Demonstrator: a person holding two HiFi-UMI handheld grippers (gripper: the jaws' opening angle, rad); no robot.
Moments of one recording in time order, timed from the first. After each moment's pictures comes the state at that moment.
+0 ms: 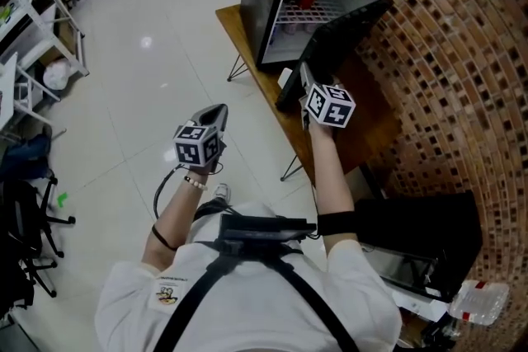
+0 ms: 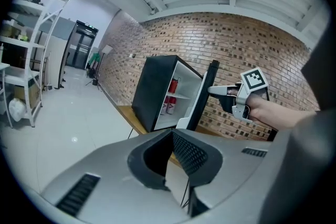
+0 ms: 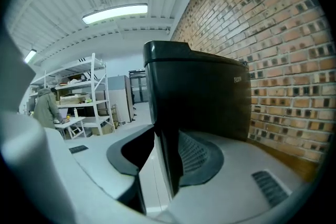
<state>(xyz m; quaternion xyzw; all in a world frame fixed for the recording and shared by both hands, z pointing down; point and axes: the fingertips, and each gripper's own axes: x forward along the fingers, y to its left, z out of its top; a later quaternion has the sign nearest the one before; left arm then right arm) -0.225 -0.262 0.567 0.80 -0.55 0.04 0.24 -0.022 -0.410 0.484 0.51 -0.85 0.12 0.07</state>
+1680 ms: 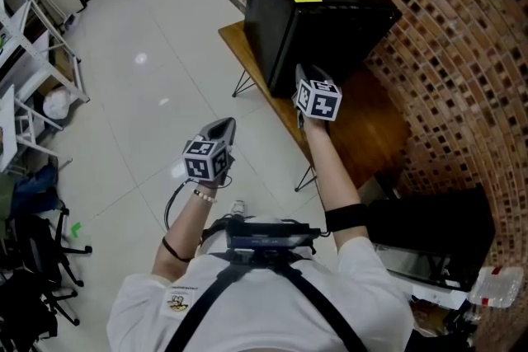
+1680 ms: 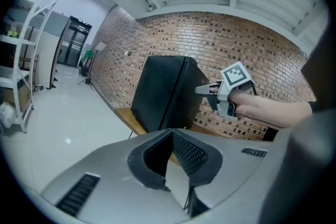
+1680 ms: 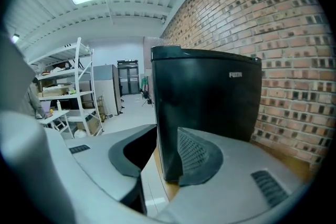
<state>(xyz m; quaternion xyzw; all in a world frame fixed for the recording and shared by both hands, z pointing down) -0.290 -0.313 0.567 0.82 -0.52 0.04 0.23 -0.108 -0.482 0.501 0.57 -0.80 0.13 0.13</state>
